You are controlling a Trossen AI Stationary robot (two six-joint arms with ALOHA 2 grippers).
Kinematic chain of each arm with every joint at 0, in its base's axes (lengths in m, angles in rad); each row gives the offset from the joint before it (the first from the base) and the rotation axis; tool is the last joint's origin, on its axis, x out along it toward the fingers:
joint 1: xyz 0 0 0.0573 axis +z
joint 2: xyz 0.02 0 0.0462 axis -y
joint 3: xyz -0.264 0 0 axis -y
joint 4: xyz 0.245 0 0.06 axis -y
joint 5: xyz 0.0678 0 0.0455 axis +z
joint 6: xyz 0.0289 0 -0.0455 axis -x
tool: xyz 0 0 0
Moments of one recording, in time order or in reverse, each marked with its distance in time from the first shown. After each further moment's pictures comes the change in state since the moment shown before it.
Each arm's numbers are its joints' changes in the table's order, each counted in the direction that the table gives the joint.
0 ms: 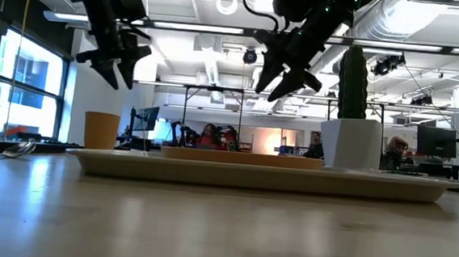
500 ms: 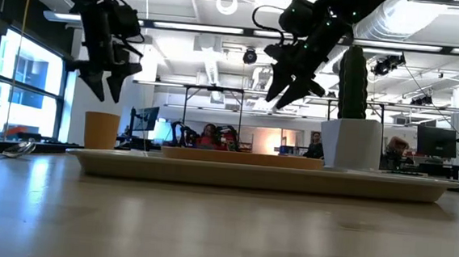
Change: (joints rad) left arm 0.091 -0.055 -0.037 -0.019 0.024 -0.021; right arm -0.159 -0.002 0.000 -0.019 0.096 0.190
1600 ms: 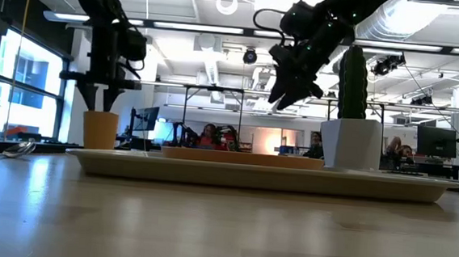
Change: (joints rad) left arm 0.018 -0.209 0.110 -0.200 -0.017 0.225; right arm -0.024 -0.001 0.000 -0.030 0.073 0.123
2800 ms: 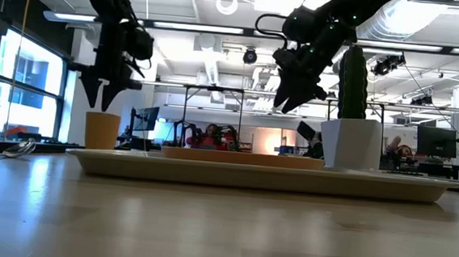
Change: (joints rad) left arm -0.014 -0.073 0.131 -0.119 0.127 -0.113; right arm -0.026 0.000 0.000 -0.040 0.016 0.017
